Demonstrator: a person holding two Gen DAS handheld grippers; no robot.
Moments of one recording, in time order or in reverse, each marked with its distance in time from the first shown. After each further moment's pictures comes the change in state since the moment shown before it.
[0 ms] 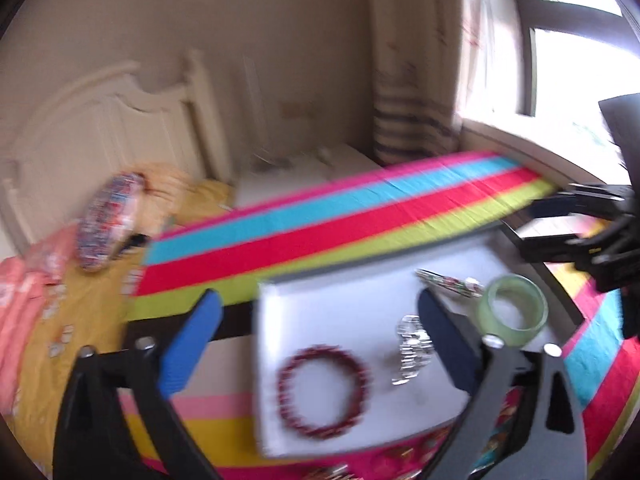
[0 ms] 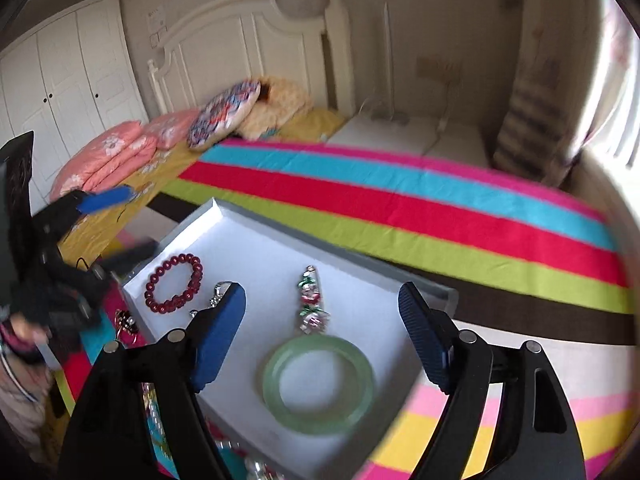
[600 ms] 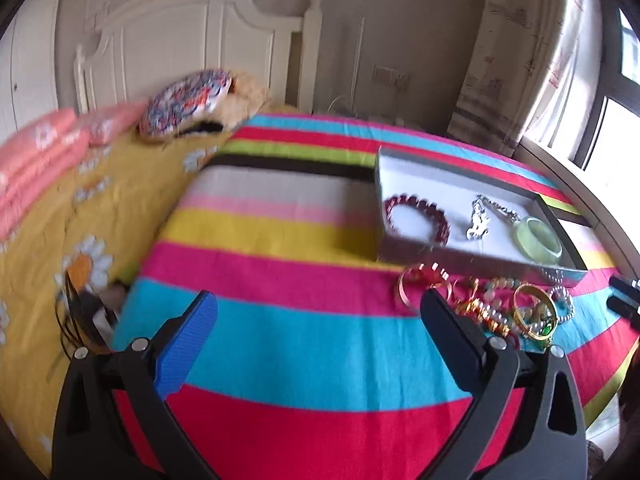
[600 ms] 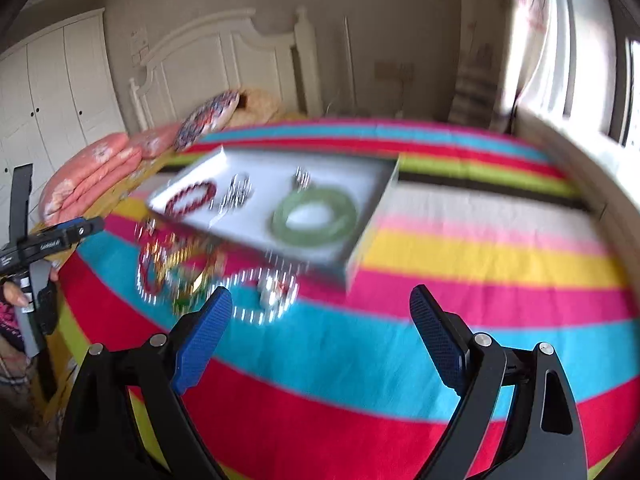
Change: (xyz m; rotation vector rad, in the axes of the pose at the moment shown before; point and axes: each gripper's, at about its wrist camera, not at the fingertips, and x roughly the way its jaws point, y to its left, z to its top) left arm -0.074 0.069 -0.133 -0.375 0.147 0.065; right arm -0.068 0.013 -0.133 0.096 -0.020 -0.078
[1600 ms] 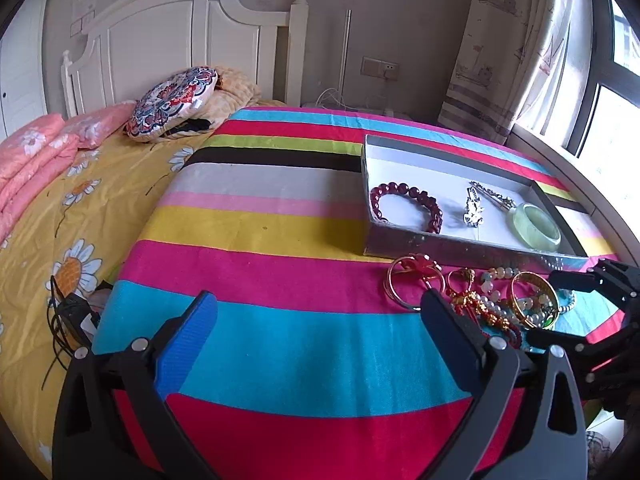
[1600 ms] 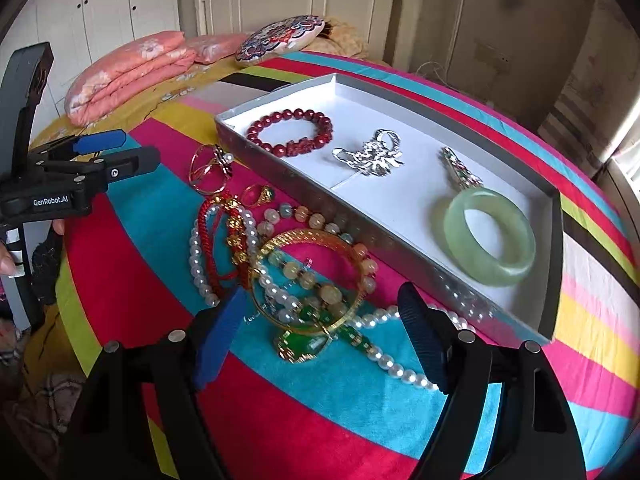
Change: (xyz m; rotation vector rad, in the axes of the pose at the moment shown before) left arm 0.016 -0.008 0.000 0.045 0.013 -0.033; right arm 0.077 0.126 0.018 -0.313 0.208 0.060
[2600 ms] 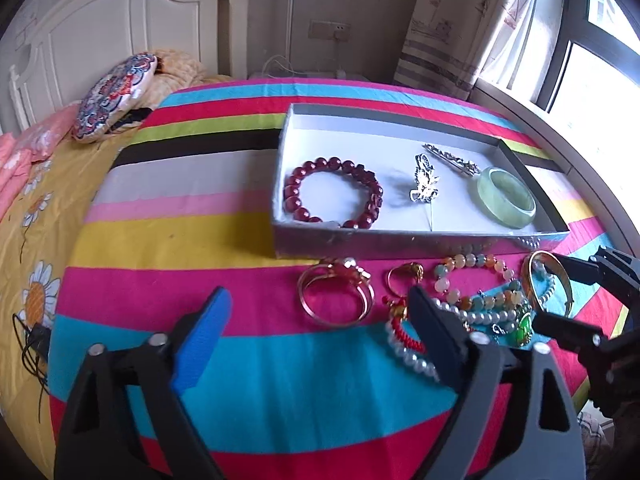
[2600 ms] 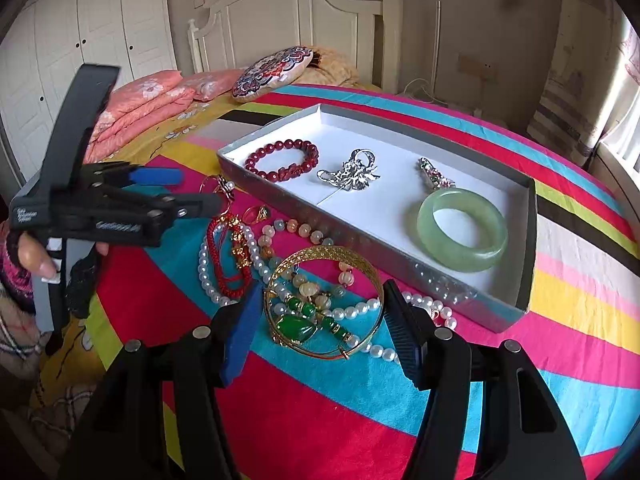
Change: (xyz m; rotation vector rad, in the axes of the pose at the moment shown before) left arm 0.040 -0.048 0.018 0.126 0.150 -0.114; right arm -0.031 -0.022 -0.018 0.091 -0.116 0.046
